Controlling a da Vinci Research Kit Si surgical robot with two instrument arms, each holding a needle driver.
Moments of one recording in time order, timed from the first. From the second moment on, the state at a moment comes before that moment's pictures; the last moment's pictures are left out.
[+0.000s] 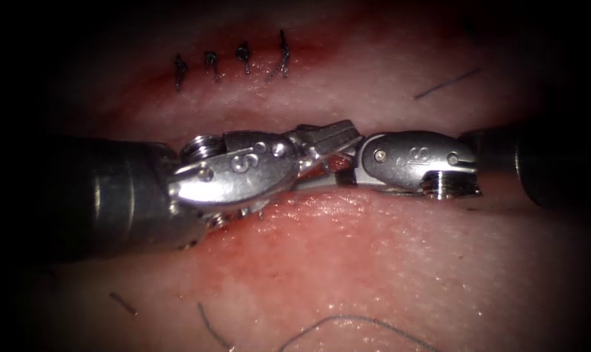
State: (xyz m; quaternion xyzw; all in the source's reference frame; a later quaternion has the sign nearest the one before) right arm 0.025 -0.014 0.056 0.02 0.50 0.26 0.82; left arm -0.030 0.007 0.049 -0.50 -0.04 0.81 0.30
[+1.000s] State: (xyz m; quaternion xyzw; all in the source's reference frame) right arm 0.016 -0.008 0.049 0.02 0.51 0.26 0.82; left arm -0.008 0.003 0.061 -0.42 0.01 0.85 0.32
